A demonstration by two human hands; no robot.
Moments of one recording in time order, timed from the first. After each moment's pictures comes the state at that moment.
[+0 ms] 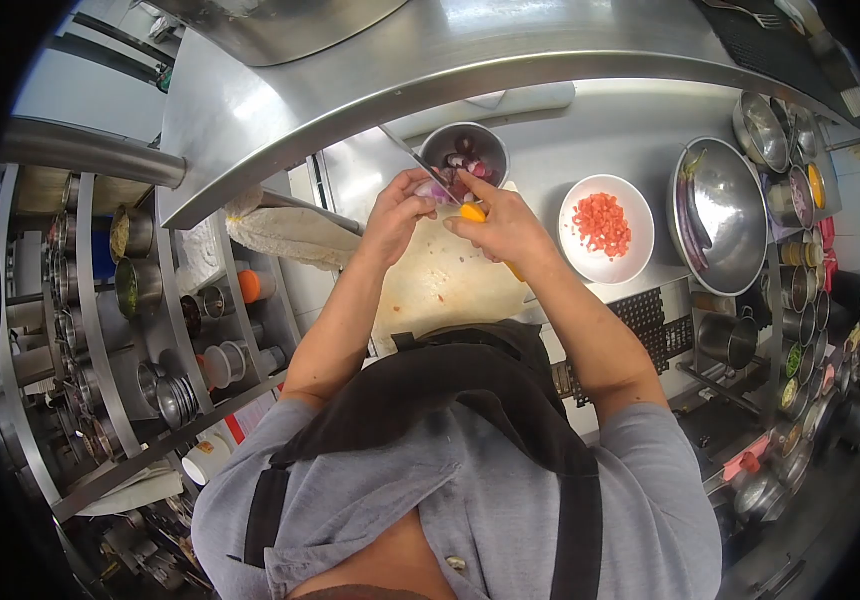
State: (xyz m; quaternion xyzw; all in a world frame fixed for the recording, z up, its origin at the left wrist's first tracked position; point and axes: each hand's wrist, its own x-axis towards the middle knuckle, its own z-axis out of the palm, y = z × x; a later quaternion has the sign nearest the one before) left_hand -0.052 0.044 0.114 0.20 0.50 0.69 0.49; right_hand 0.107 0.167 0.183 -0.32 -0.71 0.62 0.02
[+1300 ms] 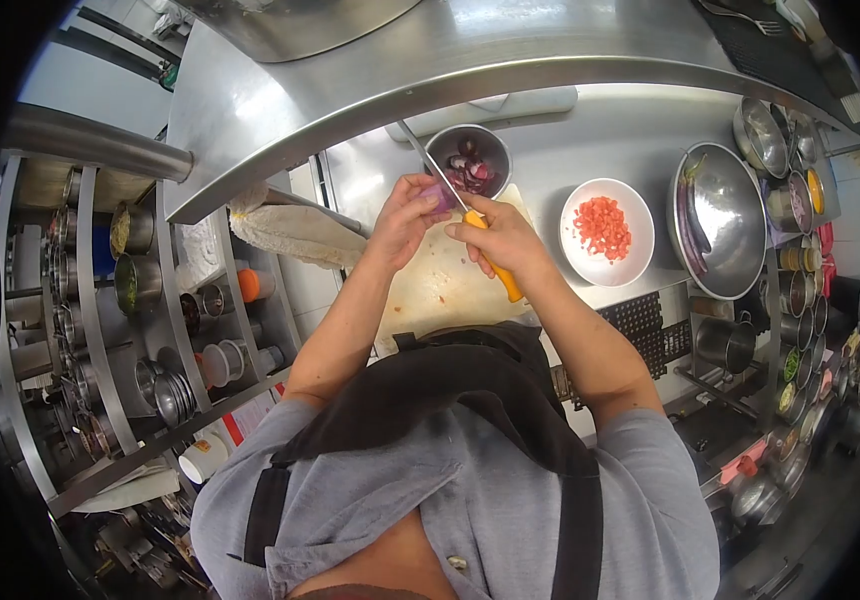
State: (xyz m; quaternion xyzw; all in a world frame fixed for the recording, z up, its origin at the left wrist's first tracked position) left_hand -0.043 0.041 0.107 0.13 0.42 0.75 0.50; right_hand 0.111 0.157 0.164 -0.30 -0.60 0.74 0.00
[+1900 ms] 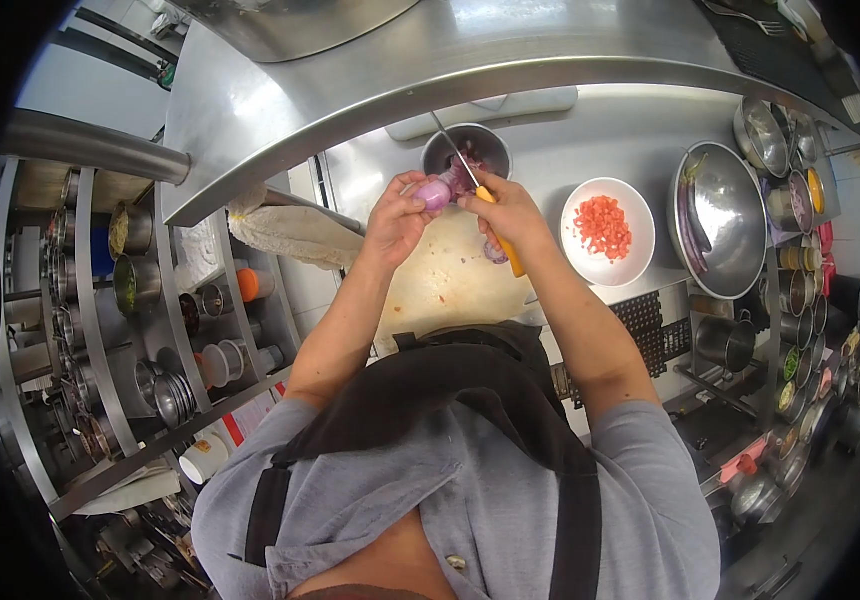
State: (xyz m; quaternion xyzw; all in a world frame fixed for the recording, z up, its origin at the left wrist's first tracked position) left_hand -0.056 0.038 0.089 0.09 0.34 0.77 0.53; right_hand 0.093 0.185 0.137 -0.35 -0.60 0.71 0.03
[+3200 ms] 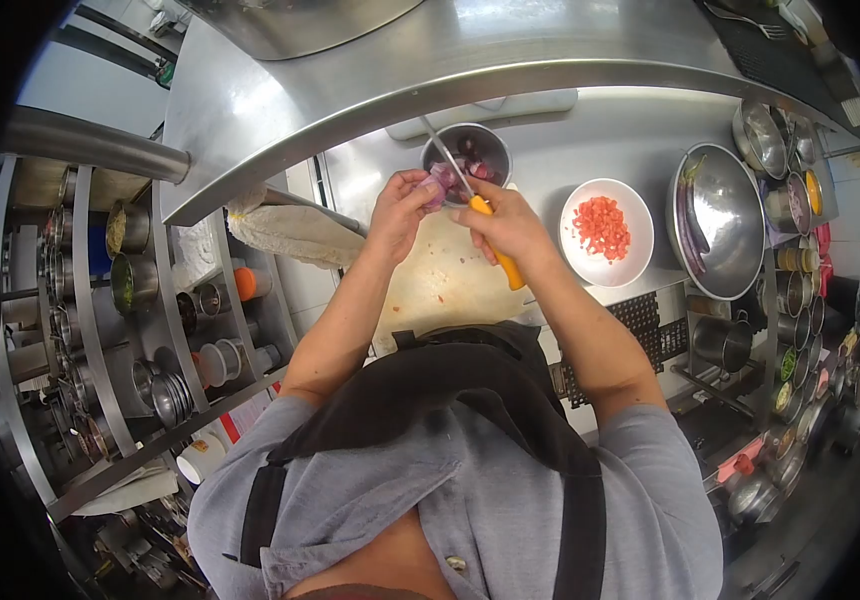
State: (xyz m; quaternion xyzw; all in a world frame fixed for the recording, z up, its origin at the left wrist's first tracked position) left_hand -0.051 0.052 0.097 0.10 0.50 0.73 0.46; right_hand 0.102 0.169 0.173 -0.33 -0.60 0.73 0.02
